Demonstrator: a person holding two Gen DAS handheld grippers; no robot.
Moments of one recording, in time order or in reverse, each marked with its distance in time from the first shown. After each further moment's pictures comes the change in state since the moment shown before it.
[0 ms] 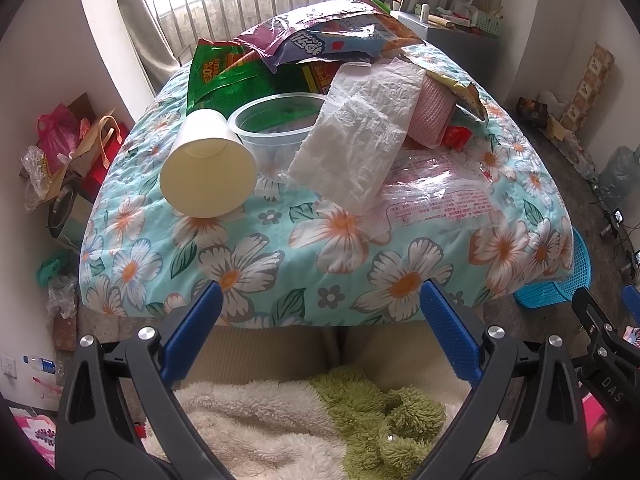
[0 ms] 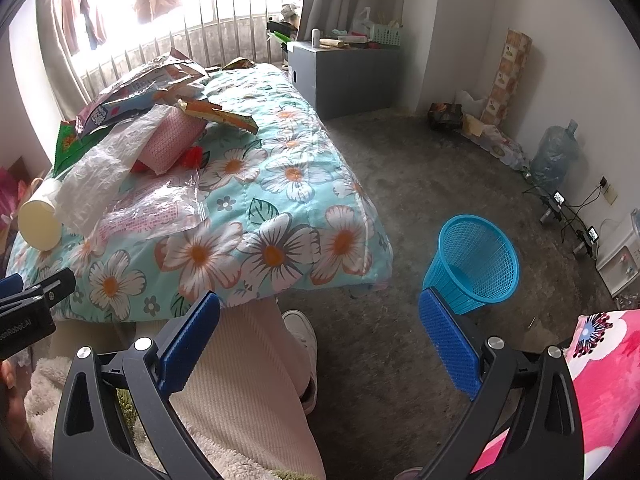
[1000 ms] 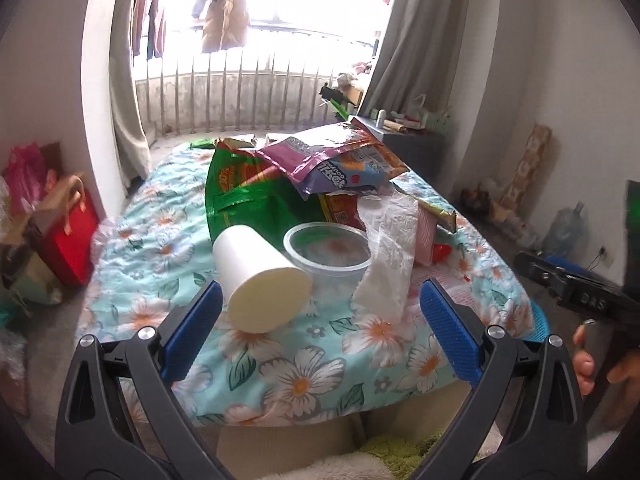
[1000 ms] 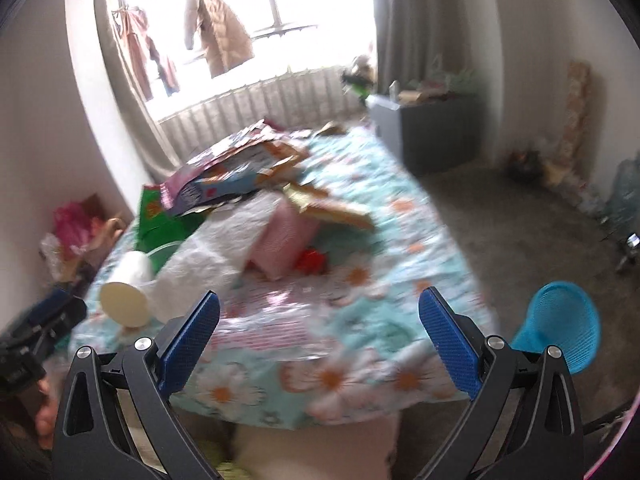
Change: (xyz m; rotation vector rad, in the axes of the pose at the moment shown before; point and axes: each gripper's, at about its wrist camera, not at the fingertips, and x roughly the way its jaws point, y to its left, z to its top) left arm -0.033 0.092 0.019 -0.018 -0.395 -0.274; right arm 0.005 0.057 0.061 -0.011 -0.160 0.364
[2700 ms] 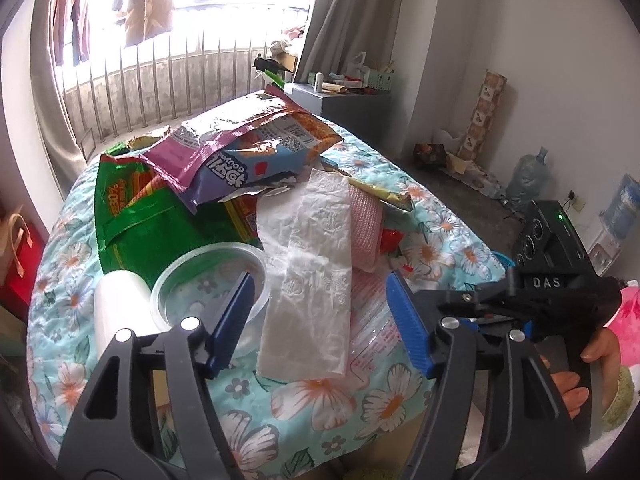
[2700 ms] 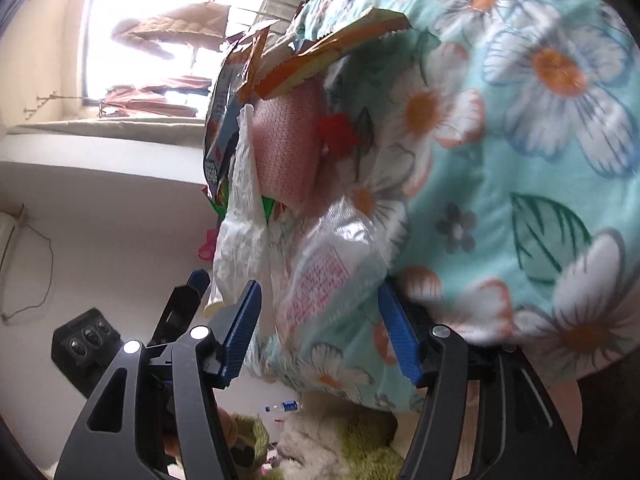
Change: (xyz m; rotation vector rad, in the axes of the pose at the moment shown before) left arm 0.081 -0.055 0.026 0.172 0.138 -0.141; right arm 0.119 -0.056 -0.034 0.628 0.419 0.622
